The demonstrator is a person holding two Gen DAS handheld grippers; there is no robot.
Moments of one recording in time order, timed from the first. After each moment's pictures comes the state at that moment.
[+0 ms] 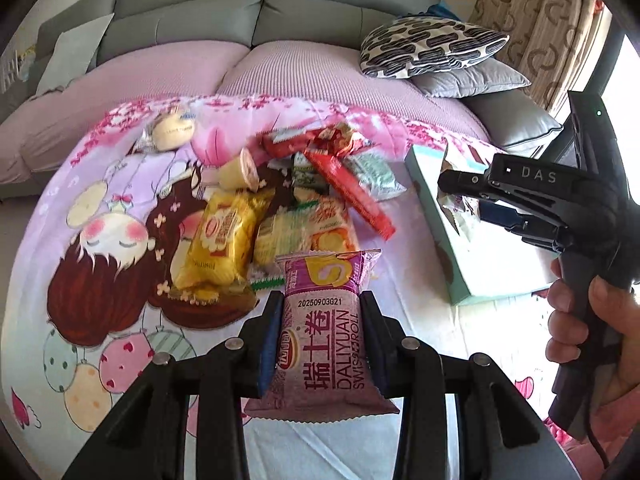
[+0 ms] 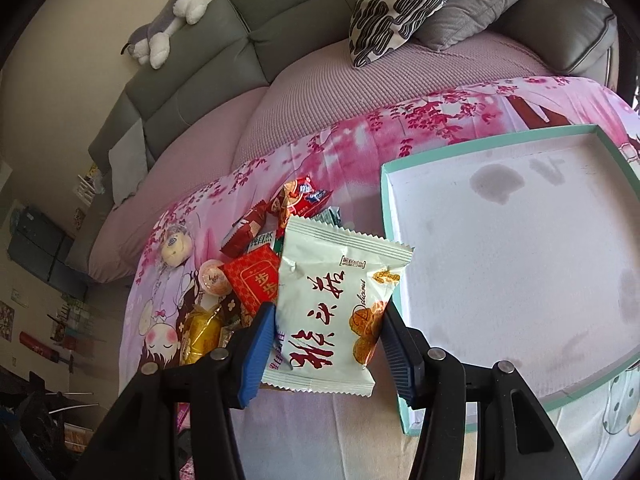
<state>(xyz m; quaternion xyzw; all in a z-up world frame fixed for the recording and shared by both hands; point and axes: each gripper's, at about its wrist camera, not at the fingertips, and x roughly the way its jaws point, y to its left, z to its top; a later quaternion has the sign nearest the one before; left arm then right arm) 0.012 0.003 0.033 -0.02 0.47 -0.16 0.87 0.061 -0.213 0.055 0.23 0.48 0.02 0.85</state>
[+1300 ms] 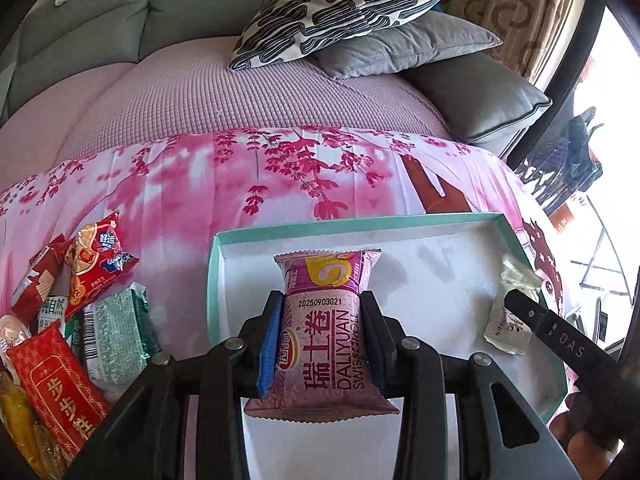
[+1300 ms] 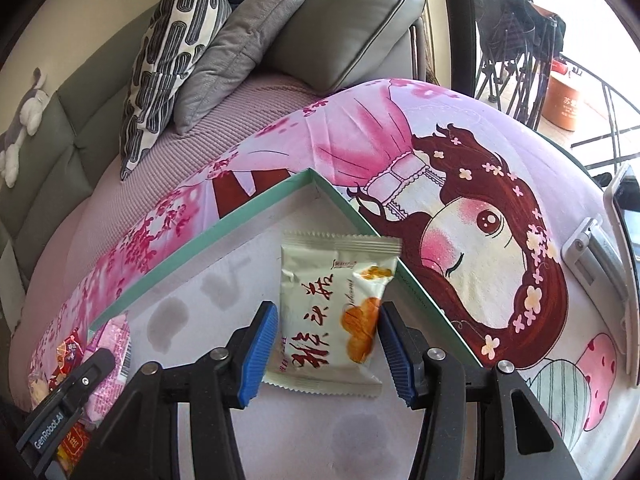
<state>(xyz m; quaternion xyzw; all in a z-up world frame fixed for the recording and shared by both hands) 0.160 -0.234 -0.009 0.02 0.48 -0.24 0.84 0.048 -0.439 0.006 0.25 0.43 -0.26 0.83</state>
